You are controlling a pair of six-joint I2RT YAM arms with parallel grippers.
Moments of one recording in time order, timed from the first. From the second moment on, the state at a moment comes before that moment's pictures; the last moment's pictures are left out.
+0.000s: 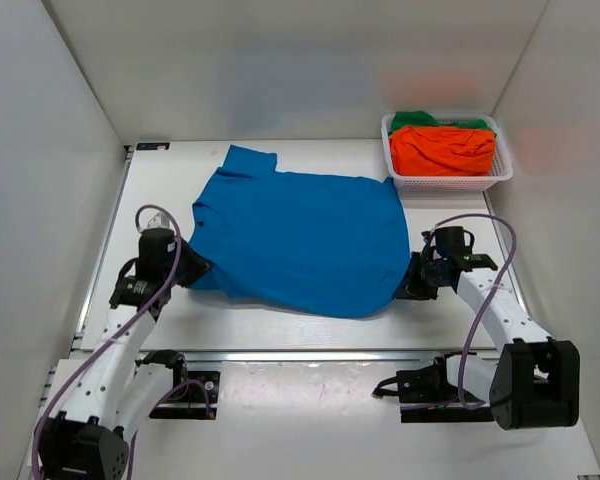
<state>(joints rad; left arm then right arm) -0.15 0.78 0.64 -0.58 0.07 -0.79 0.06 1.11 0.64 -0.67 -0.37 0.36</state>
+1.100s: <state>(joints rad) -0.09 1.67 1.21 -0.29 0.04 -0.60 -0.02 1.68 1.11 -0.62 -0.29 0.28</state>
